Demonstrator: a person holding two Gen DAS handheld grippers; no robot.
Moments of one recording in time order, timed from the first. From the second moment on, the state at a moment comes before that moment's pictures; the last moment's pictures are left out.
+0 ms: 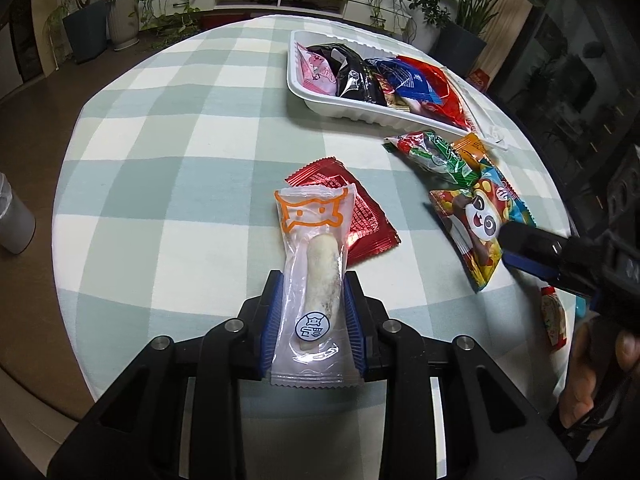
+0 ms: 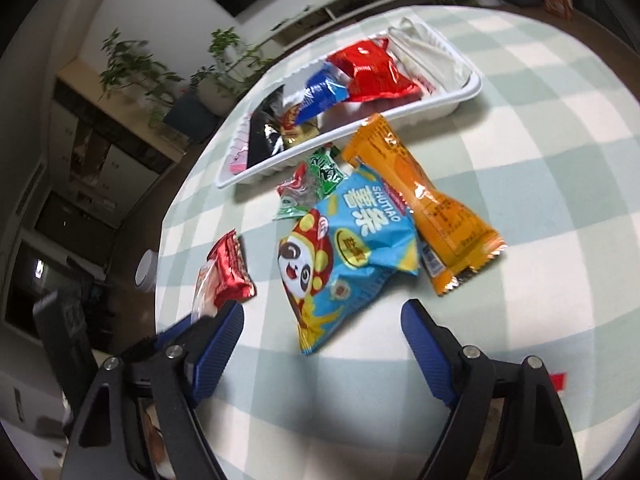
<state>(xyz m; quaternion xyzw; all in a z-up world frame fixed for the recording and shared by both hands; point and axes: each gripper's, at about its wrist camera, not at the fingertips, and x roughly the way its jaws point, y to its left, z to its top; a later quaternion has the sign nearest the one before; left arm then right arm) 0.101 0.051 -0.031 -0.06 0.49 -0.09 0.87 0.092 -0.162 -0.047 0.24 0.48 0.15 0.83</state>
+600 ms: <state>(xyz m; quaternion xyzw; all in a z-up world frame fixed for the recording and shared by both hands) 0.100 0.049 -0.032 -0.06 0.49 -0.09 0.87 0.105 -0.166 -0.054 0.25 0.46 0.12 0.84</state>
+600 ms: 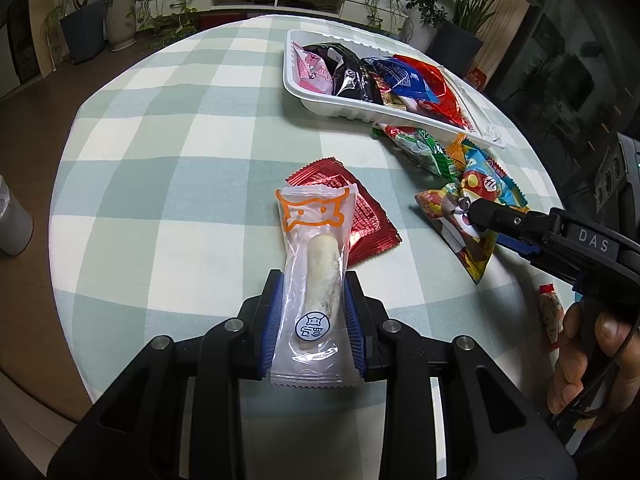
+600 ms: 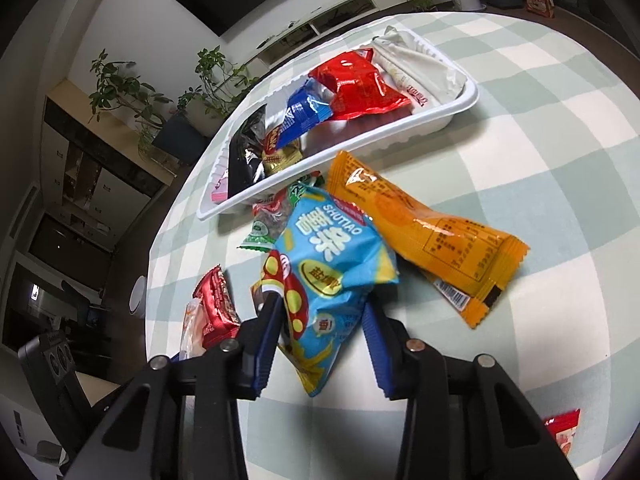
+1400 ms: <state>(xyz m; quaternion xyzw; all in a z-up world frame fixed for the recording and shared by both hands) 0.100 0.049 -0.032 -0.06 0.49 -0.09 0.87 0.075 -0.179 -0.047 0.25 0.48 0.10 0.84</state>
